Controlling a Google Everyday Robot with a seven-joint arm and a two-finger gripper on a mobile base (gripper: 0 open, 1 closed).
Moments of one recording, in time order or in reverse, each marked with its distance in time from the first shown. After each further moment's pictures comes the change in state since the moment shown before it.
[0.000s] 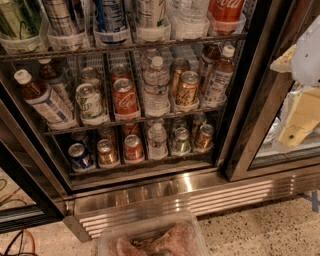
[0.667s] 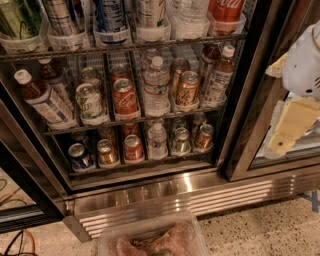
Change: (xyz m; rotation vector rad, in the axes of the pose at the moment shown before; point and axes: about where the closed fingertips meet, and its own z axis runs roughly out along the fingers) arm -0.004 0.005 0.011 0.027 0.007 0.014
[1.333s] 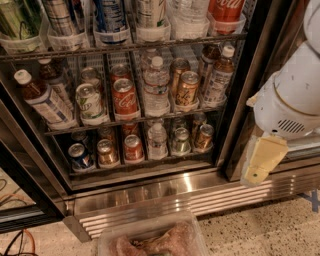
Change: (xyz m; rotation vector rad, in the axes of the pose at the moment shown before) arm -0.006 0.039 0.055 -0.037 0.029 0.009
